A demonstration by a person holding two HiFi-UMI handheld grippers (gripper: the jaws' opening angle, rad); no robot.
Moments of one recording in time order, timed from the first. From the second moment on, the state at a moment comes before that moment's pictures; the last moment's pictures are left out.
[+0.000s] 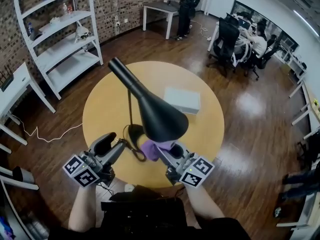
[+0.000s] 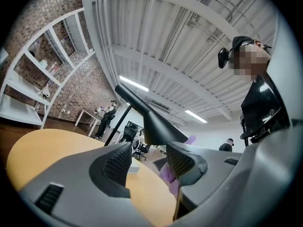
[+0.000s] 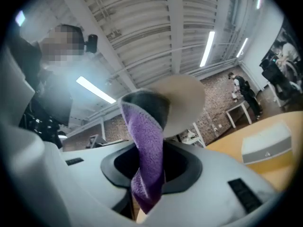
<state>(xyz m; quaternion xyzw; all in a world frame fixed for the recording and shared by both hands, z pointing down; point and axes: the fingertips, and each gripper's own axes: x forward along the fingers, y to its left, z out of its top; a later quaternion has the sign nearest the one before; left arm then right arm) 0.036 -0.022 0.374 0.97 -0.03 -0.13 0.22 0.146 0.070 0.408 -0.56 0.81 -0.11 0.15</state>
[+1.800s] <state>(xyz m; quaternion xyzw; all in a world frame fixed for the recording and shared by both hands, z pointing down) 0.055 -0.212 0.418 0.91 0.26 -0.07 0.31 0.180 -0.103 0.345 -0.92 0.36 0.12 0.05</state>
